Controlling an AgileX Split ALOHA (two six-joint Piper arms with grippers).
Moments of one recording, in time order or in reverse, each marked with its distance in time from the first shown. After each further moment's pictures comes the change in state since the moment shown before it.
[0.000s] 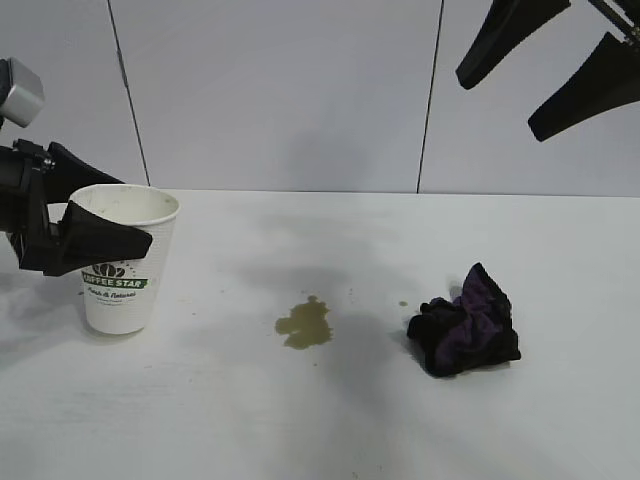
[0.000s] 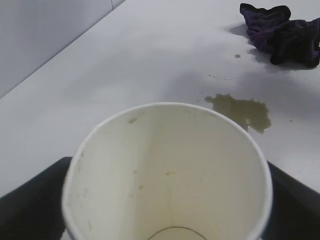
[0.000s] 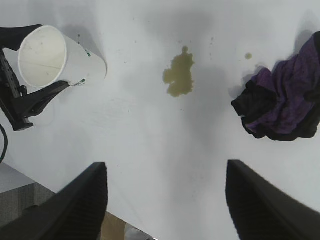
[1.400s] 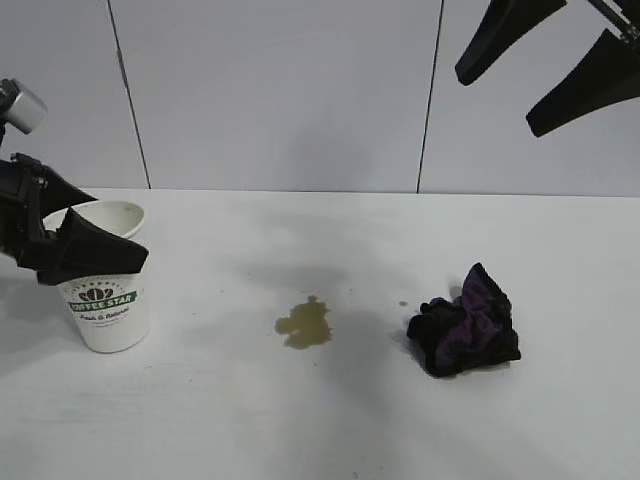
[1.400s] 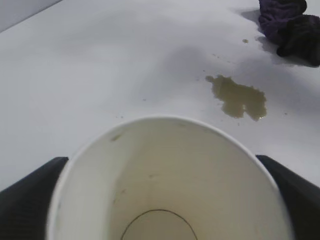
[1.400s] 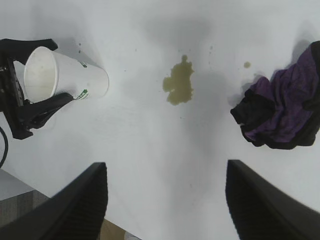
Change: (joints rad) left arm 0.000 0.000 0.000 0.113 -0.058 -0.237; right arm 0.000 0.000 0.000 0.000 -0.026 0.000
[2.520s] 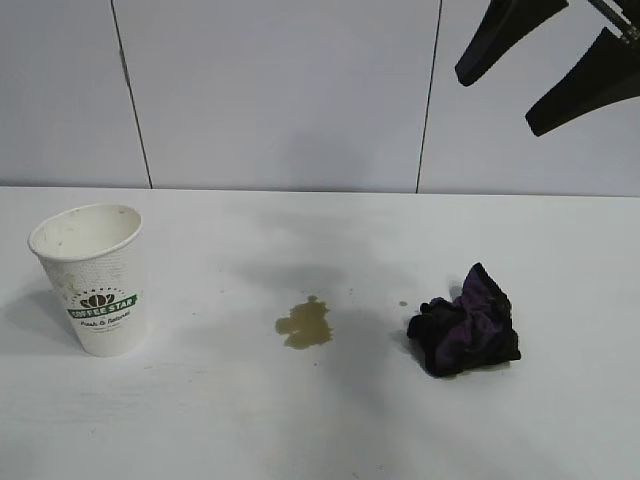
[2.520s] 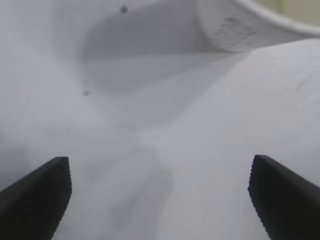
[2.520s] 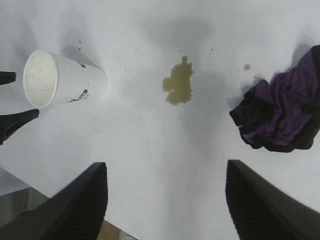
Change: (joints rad) left arm 0.024 -0.327 0.000 1.439 -0.297 -1.652; right arm 0.000 0.000 0.000 0.000 -0.001 -0.027
